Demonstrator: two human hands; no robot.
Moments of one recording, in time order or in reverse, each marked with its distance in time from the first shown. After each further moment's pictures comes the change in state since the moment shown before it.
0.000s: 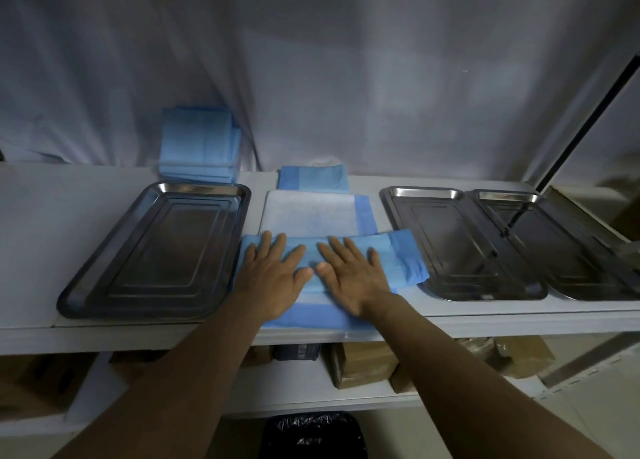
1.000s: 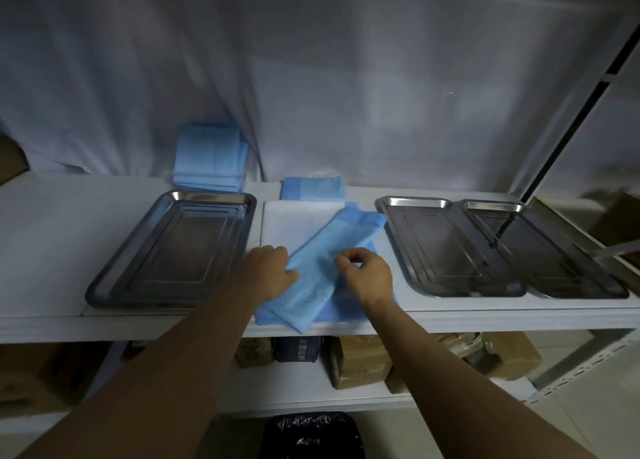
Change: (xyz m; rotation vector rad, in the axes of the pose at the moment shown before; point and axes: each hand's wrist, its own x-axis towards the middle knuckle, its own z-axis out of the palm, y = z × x) left_hand -0.023 -0.003 -0.036 -0.214 0.040 -0.092; right_hand -0.030 -0.013 -0.012 0.888 0.411 0.357
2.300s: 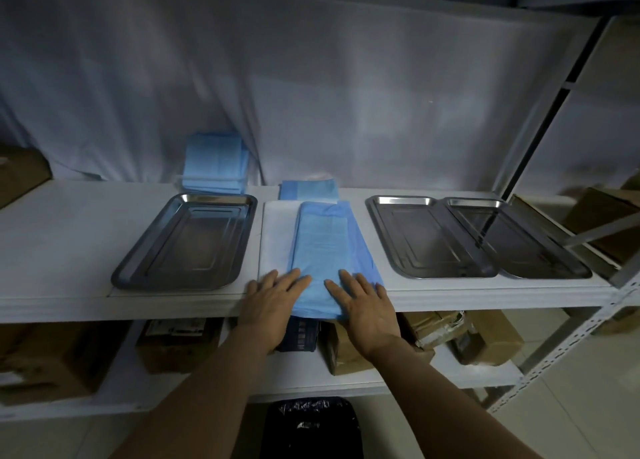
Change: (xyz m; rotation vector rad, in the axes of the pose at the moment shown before) left_hand -0.084 0.013 0.045 0.258 0.076 0.178; right_hand -0.070 0.052 -0.023 -1.036 -0.210 -0.504
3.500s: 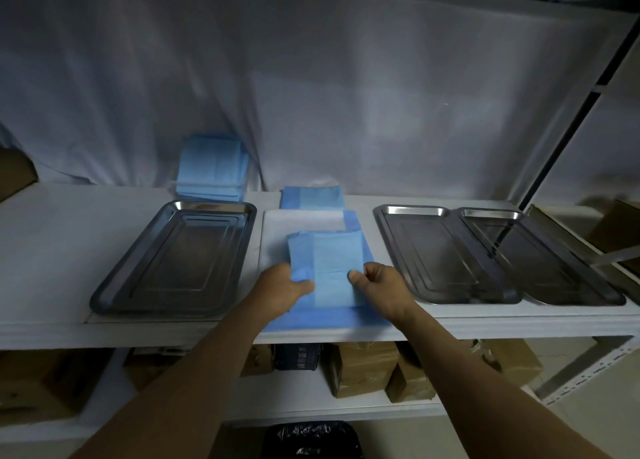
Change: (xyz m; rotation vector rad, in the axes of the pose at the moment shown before) left_hand 0.066 -0.014 -0.029 -1.036 -0.069 -0.285; right_hand 0.073 0.036 -0.026 1.024 0.073 0.305
